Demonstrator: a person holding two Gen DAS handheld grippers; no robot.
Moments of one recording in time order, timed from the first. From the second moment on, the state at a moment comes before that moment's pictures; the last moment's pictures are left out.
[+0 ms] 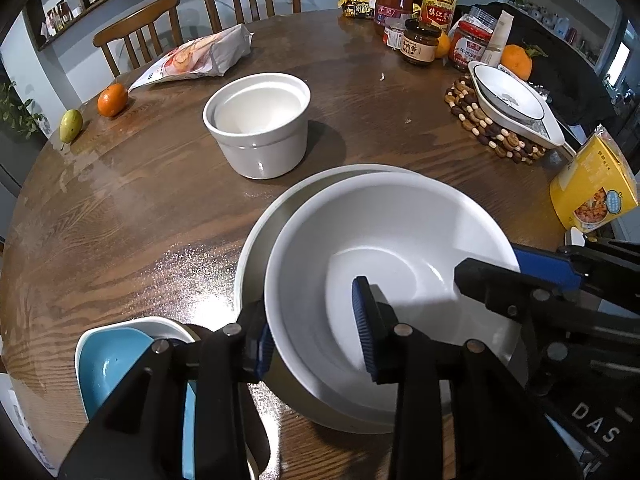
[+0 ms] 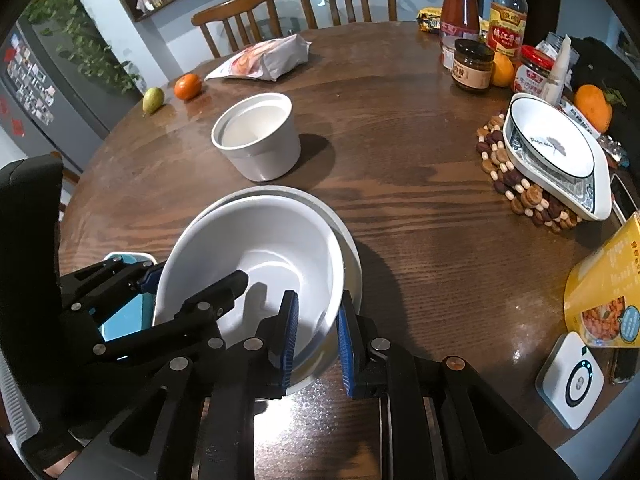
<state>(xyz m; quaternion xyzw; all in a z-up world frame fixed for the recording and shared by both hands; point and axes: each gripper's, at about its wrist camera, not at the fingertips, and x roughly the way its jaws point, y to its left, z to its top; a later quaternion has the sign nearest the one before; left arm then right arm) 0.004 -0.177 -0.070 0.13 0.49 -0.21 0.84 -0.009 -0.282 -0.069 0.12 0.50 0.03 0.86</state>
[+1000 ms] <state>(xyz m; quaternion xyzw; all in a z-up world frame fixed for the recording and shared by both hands) -0.006 -0.136 -0.018 0.09 0.45 -0.20 0.87 -0.021 -0.290 -0.038 0.22 0.46 0.07 0.86</state>
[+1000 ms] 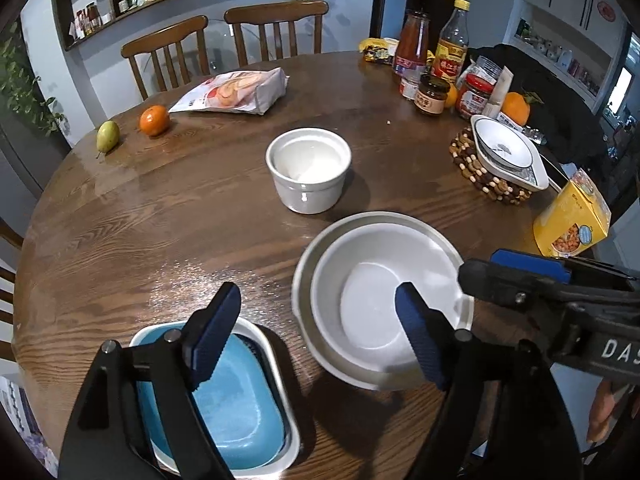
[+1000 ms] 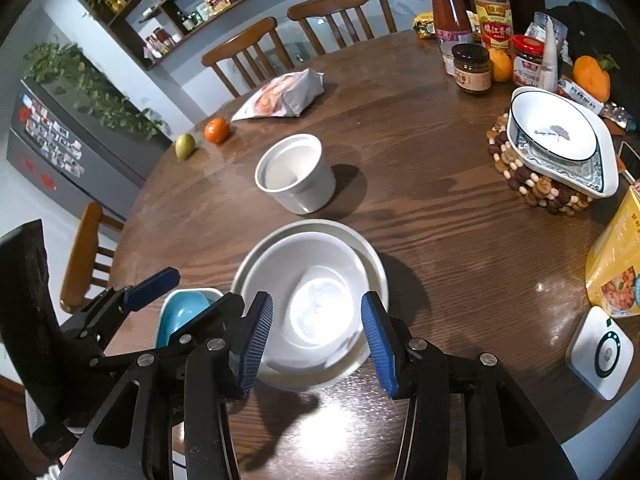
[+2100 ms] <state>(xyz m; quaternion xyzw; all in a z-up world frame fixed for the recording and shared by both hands) 0.081 -0.128 0.017 0.11 0.44 -0.17 0.88 0.040 -0.294 0.000 0.23 0.44 0.05 0.87</state>
